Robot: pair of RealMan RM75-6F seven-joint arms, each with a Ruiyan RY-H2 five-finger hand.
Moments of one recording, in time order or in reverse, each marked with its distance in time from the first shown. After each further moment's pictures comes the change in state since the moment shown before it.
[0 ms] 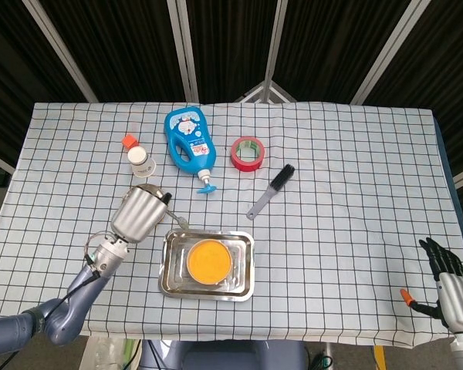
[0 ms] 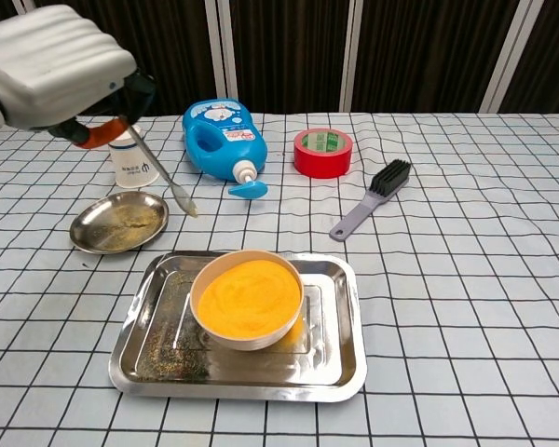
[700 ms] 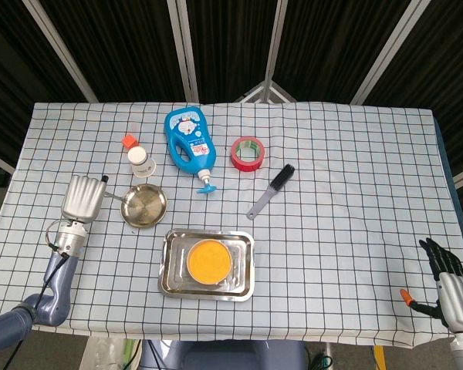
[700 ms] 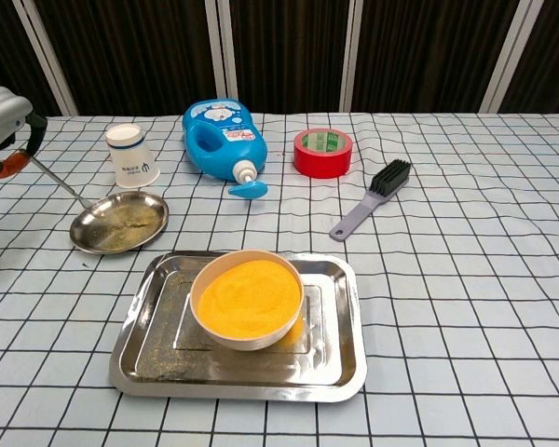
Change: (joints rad) left arm 0.069 -0.158 -0.012 0.491 -0.159 -0.013 -0.240; right arm 0.003 0.004 0.001 -0.005 0.012 -0.012 0.006
